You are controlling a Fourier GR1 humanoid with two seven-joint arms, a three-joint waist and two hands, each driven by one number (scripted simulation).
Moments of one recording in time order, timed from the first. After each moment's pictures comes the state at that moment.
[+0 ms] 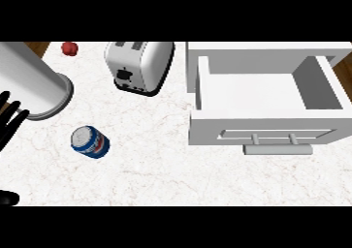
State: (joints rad) left arm 0.03 0.24 0.33 -2.01 0.56 -0.16 0.54; right arm 0.38 -0.14 -0.48 -2.13 -0.37 0.29 0.09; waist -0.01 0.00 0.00
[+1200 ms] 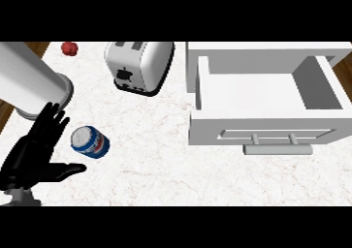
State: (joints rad) left arm 0.00 0.13 0.24 -1.58 0.26 -0.18 0.17; right arm 0.45 -0.07 -0.64 -2.15 -0.44 0.48 0.09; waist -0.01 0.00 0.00
